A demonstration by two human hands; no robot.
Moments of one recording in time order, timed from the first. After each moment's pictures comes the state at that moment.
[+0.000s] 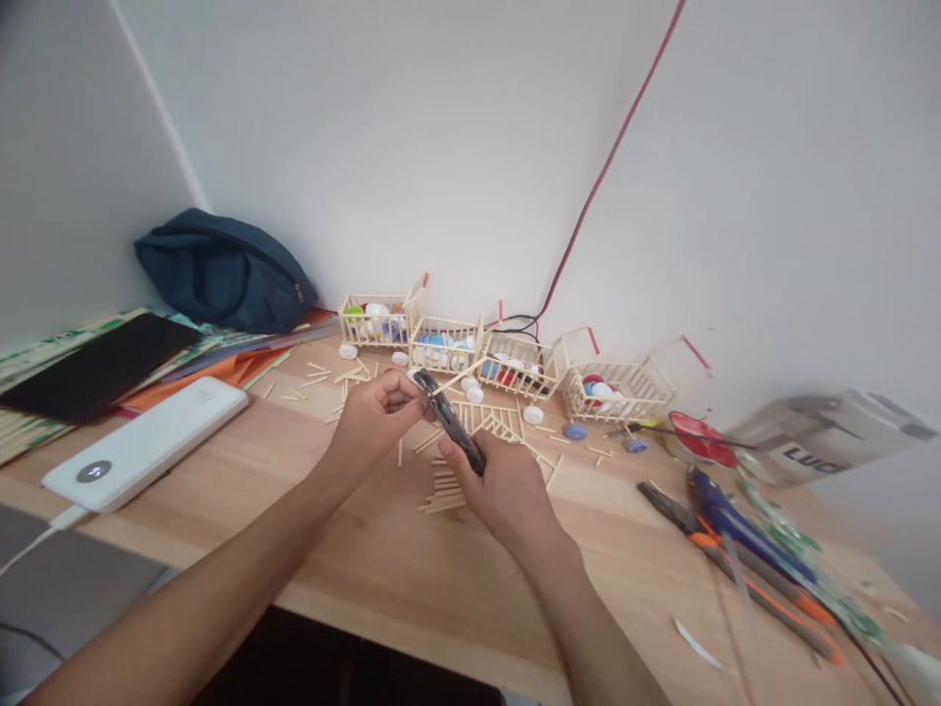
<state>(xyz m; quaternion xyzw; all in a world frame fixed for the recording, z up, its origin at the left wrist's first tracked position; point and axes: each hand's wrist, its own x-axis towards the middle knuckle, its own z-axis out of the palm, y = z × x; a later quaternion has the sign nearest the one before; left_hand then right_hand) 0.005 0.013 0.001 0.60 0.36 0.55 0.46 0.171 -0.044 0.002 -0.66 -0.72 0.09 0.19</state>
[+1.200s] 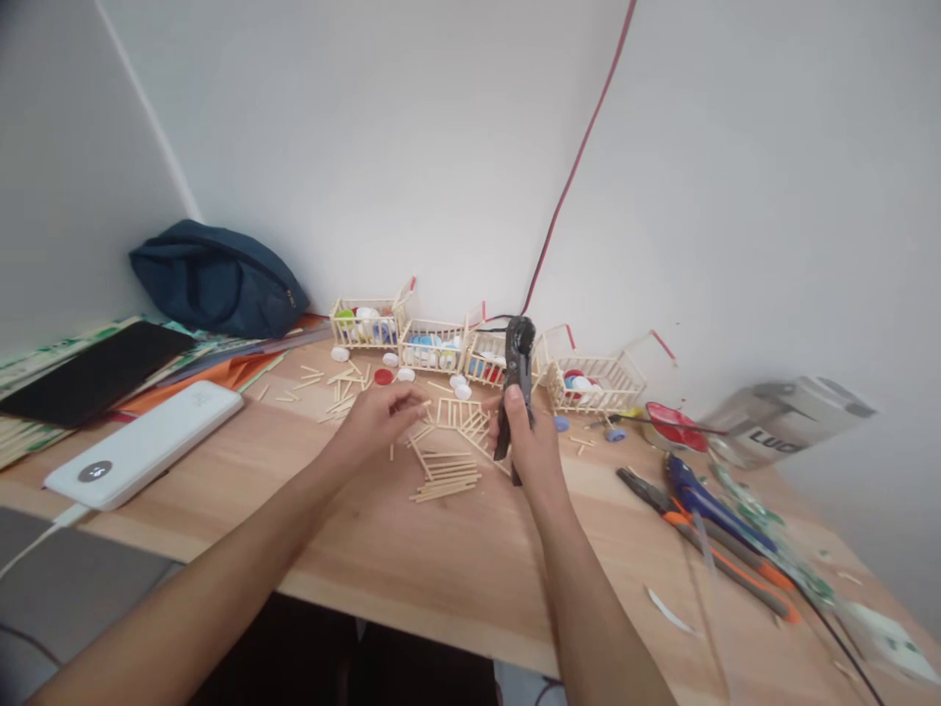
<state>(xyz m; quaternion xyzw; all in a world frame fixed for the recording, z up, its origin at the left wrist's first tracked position) 0.000 0.024 -0.013 0.75 0.38 0.43 0.34 0.208 -0.023 -0.002 -0.55 -0.53 0.34 0.55</state>
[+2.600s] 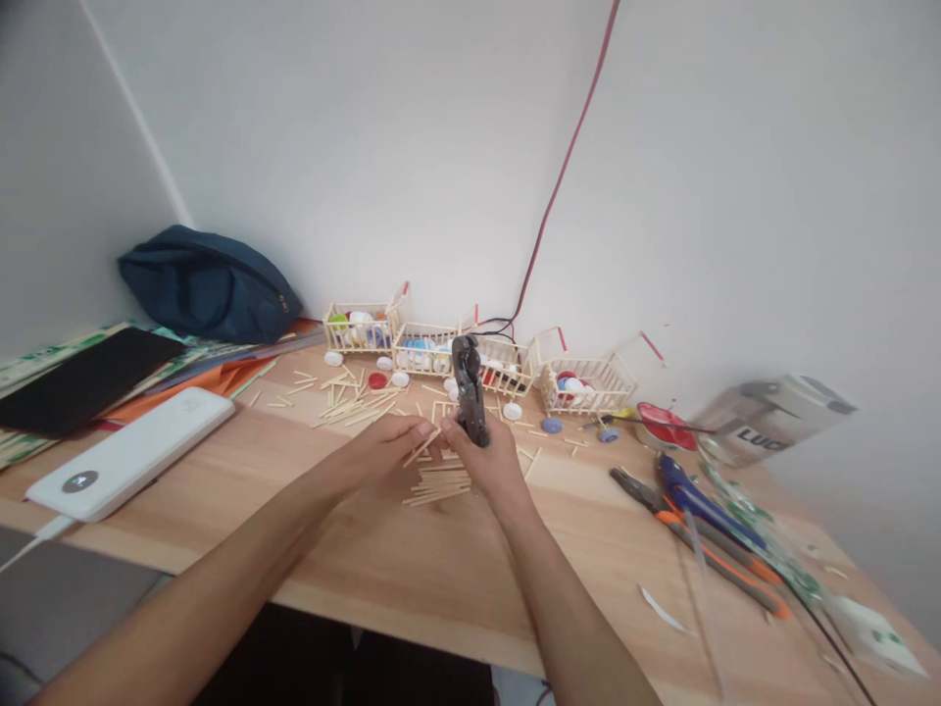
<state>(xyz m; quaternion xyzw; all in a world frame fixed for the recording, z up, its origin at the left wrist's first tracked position) 0.010 0.005 -0.009 0.75 0.29 0.31 0.50 0.177 -0.026 -0.010 -0.54 -0.61 0.31 0.50</state>
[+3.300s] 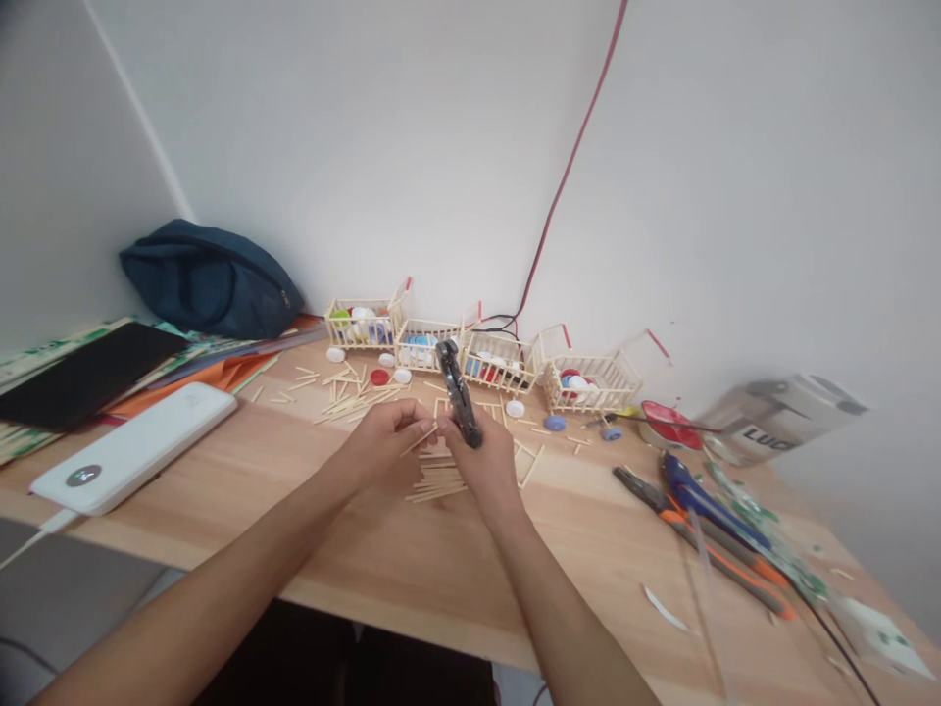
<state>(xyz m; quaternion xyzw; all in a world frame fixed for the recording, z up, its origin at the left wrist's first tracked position) 0.017 0.001 -0.005 0.66 0.37 0.40 0.52 0.169 -0.027 -0.016 -0.58 -0.62 0.20 0.49</state>
